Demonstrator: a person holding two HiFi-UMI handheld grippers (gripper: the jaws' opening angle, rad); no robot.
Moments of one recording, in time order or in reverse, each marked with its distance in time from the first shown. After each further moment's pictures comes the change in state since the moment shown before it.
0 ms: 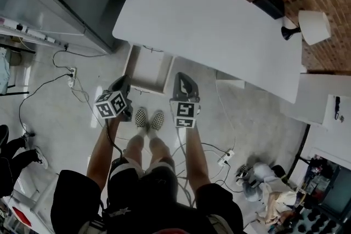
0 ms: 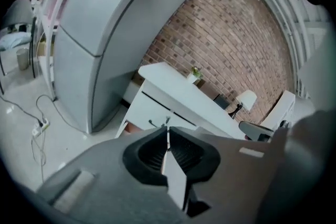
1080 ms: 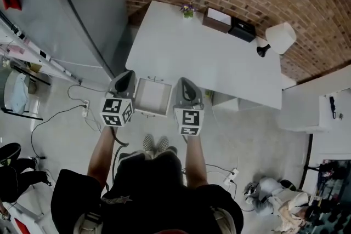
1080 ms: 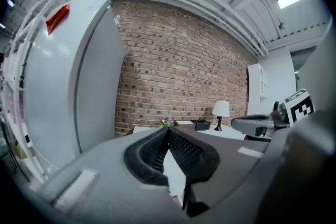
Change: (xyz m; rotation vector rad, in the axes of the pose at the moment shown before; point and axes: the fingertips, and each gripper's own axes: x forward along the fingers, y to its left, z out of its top) left arm -0.156 -0.191 0.221 0.563 -0.367 -0.108; right arm -0.135 -0.014 0.221 0.013 -0.316 -0.057
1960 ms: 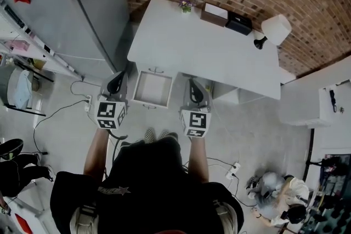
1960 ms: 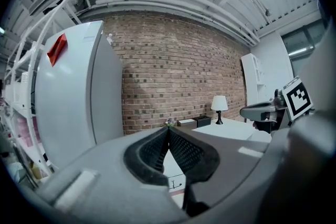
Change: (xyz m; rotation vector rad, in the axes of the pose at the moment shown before) left arm -0.084 -0.016 0.018 0.155 -0.019 0.039; right arm -0.088 -0.011 0.009 0.022 -0.018 -0.062
